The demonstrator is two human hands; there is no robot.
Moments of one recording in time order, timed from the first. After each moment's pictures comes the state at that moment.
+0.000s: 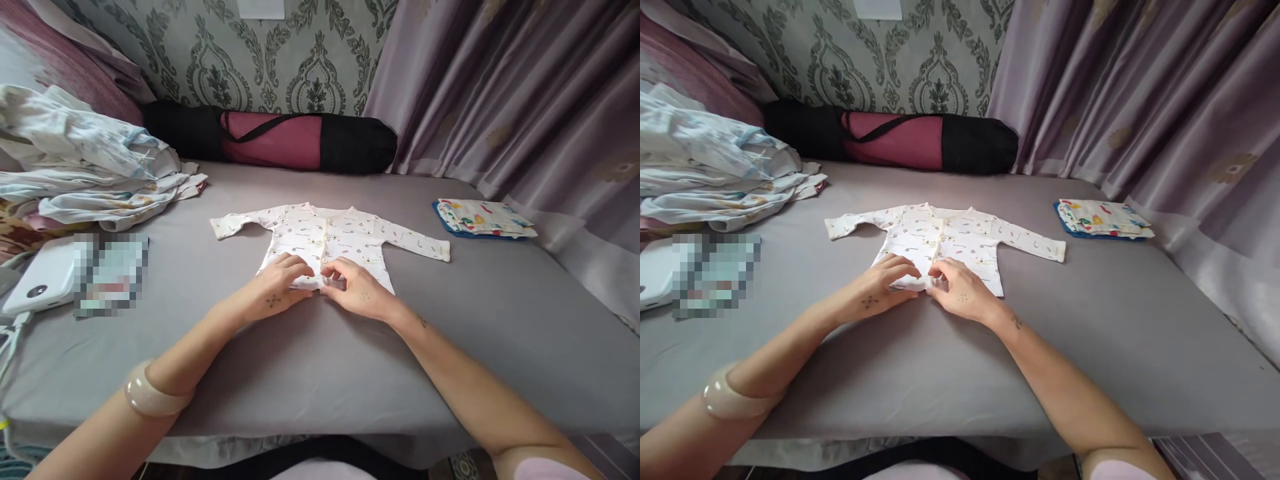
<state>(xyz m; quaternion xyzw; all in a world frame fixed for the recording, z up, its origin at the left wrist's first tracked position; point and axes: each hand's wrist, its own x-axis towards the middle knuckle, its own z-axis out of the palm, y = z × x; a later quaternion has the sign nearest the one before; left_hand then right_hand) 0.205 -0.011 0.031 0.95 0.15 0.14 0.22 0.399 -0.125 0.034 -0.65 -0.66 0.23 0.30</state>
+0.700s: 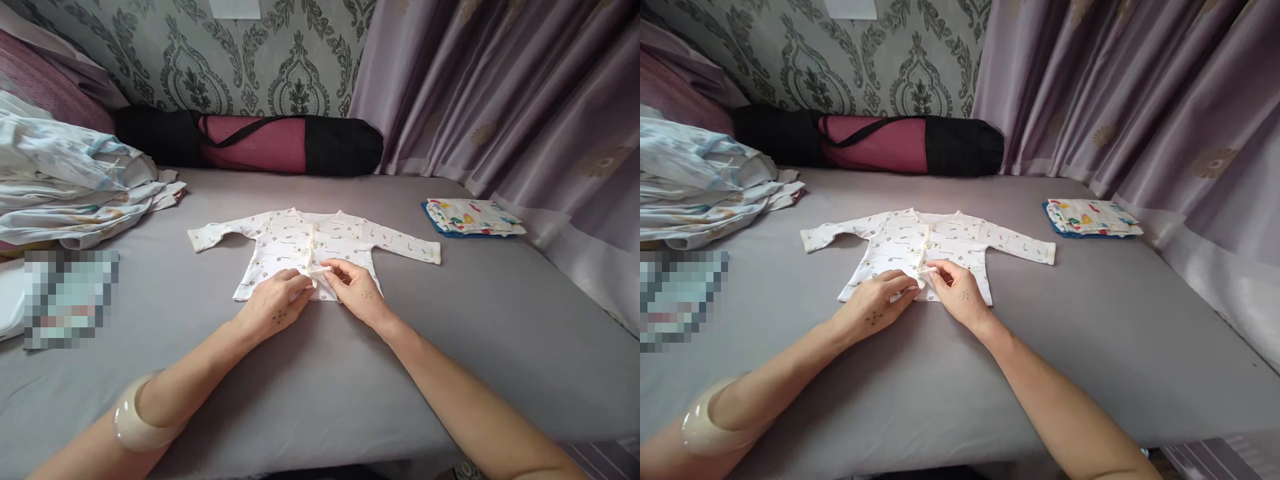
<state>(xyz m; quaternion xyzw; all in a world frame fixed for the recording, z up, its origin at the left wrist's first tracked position) 0.242 -0.033 0.021 0.95 0.24 0.13 0.17 0.412 -0.119 0.016 -0.65 -0.47 0.31 0.51</state>
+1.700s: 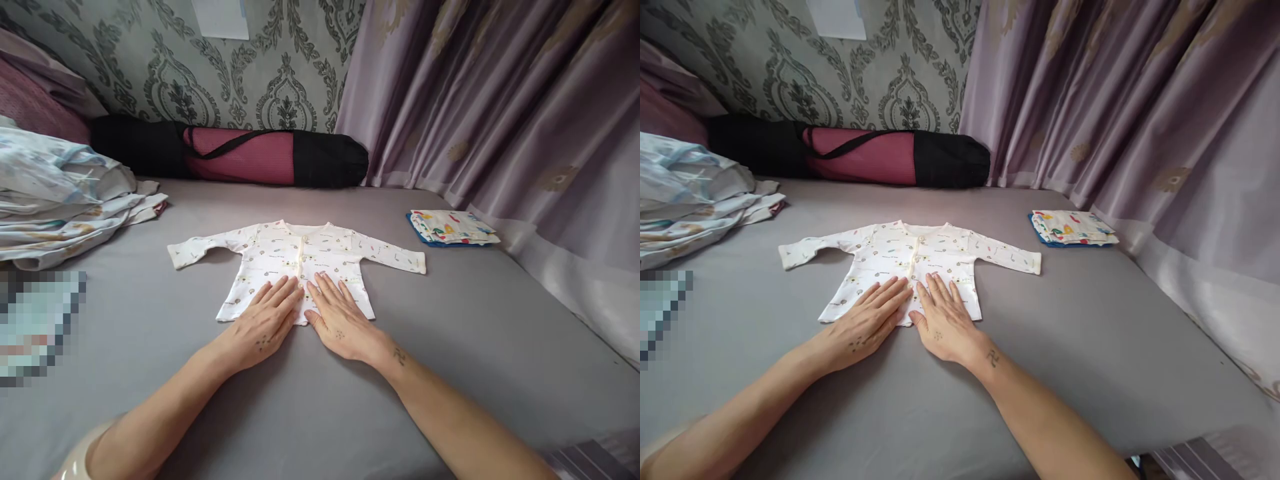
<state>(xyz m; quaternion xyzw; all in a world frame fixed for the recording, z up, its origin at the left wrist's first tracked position) 0.233 -0.025 0.003 0.98 0.17 0.05 0.09 0.406 -0.136 0.014 -0.72 -0.67 0.13 0.10</state>
